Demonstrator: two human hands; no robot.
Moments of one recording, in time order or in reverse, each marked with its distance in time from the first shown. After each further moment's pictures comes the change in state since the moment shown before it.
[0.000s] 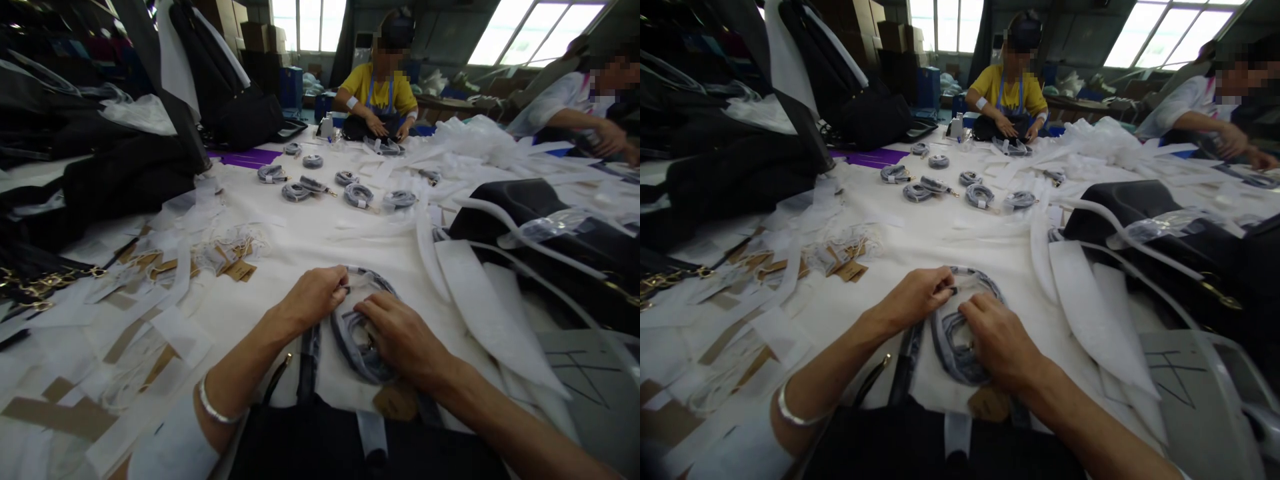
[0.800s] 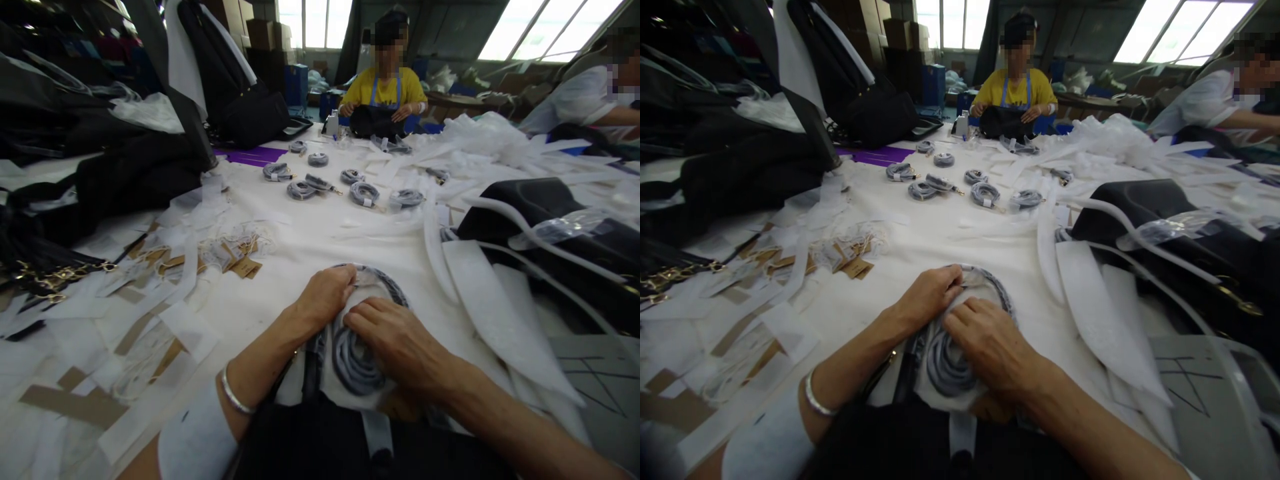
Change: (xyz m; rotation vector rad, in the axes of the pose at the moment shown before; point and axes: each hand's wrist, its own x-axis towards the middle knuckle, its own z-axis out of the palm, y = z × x) left_hand 0.011 -0.002 0.021 0.008 0.073 -0.054; right_hand 0.011 -0.023 -0.010 -0.118 -0.186 -0.220
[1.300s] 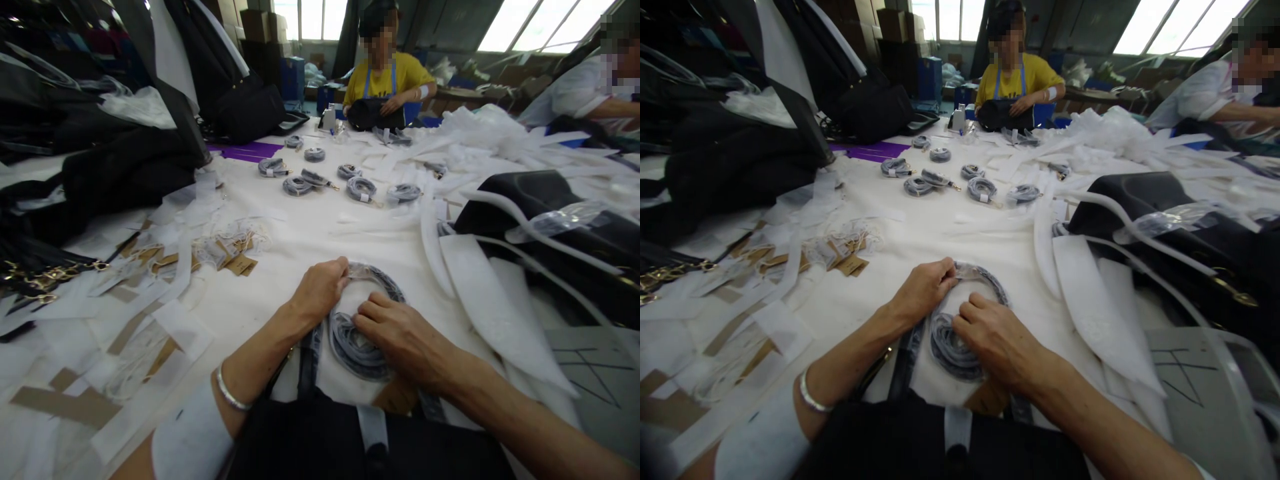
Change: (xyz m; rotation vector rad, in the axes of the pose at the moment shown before) left_hand 0.000 -0.003 0.003 -0.015 0.086 -0.028; right_hand -0.012 0.017 0.003 -0.036 -0.019 -0.075
